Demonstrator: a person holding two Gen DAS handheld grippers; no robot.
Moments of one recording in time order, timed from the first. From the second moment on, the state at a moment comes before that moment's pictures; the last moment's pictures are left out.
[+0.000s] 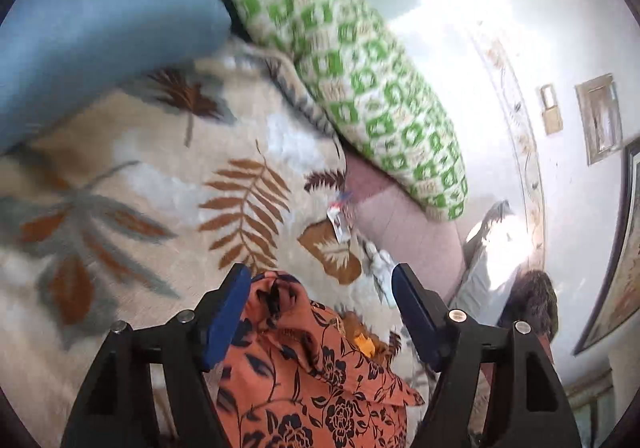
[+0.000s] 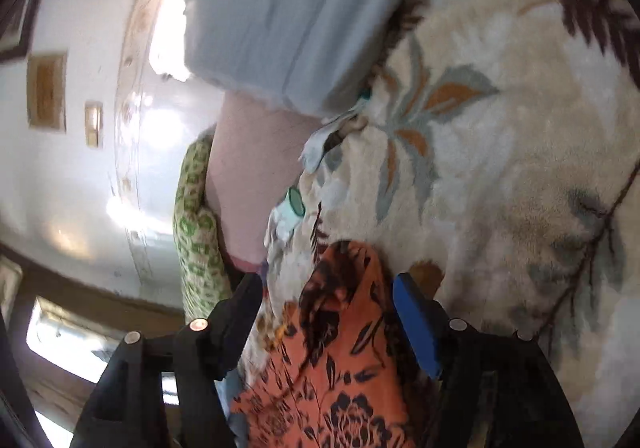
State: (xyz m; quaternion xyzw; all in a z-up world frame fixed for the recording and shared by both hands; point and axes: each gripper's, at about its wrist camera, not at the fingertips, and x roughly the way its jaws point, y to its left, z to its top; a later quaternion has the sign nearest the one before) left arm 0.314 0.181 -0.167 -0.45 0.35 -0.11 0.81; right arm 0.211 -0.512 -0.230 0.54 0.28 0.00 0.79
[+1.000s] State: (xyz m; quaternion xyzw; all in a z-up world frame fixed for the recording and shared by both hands) left arm 0.274 0.100 -0.201 -0.27 0.45 -0.02 0.85; right arm 0.418 -0.163 -0.190 0.12 0.50 0.15 0.84
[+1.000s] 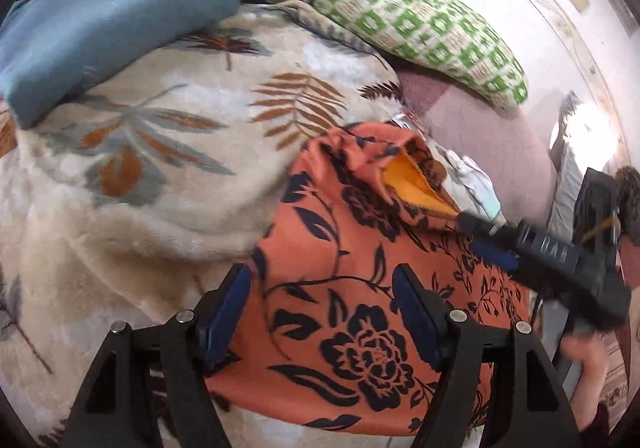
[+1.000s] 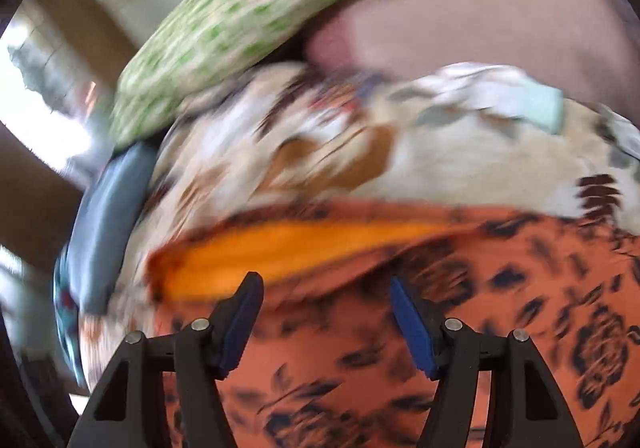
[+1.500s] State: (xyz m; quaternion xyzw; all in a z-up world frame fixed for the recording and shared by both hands) left arm 0.288 0.100 -0.206 -0.19 0.45 0.01 0.87; right arm 0.473 -0.139 -0.206 0.20 0.46 0.09 0.86
